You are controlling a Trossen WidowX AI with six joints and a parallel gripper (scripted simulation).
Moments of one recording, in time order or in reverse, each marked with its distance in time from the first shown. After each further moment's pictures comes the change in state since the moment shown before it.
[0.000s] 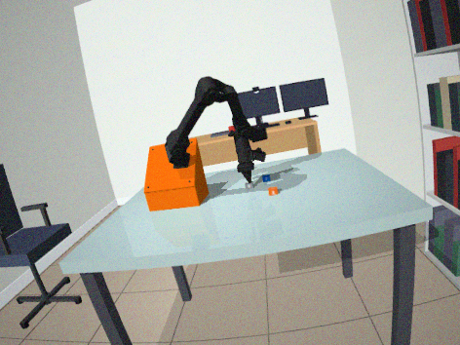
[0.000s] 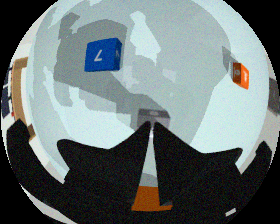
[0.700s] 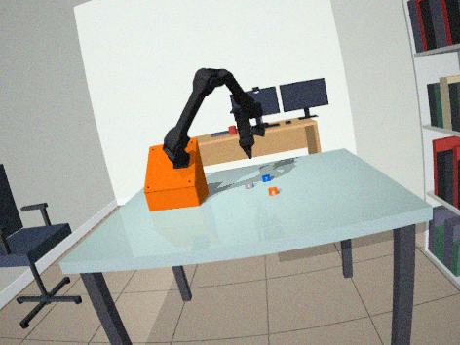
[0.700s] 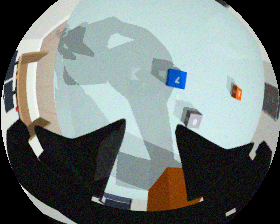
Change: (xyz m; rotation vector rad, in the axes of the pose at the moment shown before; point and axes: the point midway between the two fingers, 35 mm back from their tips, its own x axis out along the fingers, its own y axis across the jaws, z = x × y) arm -0.085 0.095 0.017 -0.027 -0.010 0.043
